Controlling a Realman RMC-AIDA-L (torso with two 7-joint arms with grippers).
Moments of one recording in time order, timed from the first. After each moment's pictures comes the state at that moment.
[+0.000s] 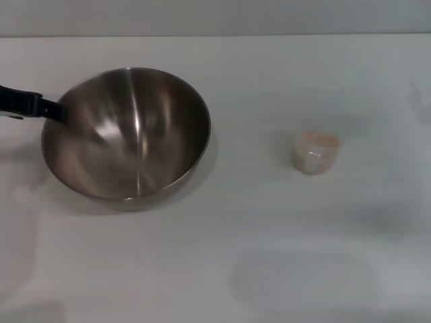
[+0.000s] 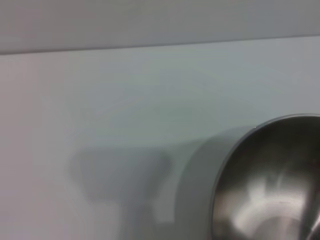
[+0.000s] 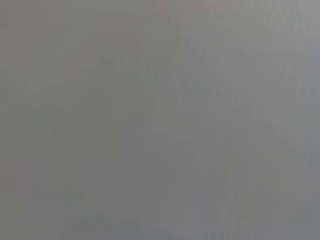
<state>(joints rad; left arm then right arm) -0.50 -2.06 -2.04 -1.51 2.69 -1.51 0.31 0.46 2.07 -0.05 -0.20 -1.41 -1.67 0.16</state>
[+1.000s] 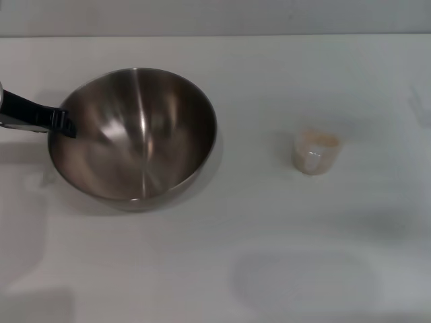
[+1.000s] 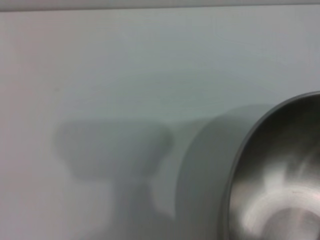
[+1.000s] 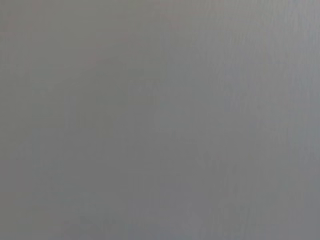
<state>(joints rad) -0.58 -2.06 -2.03 -1.27 2.69 -1.40 0.33 0.44 2.07 -0.06 -0.20 -1.41 -1.68 0.16</state>
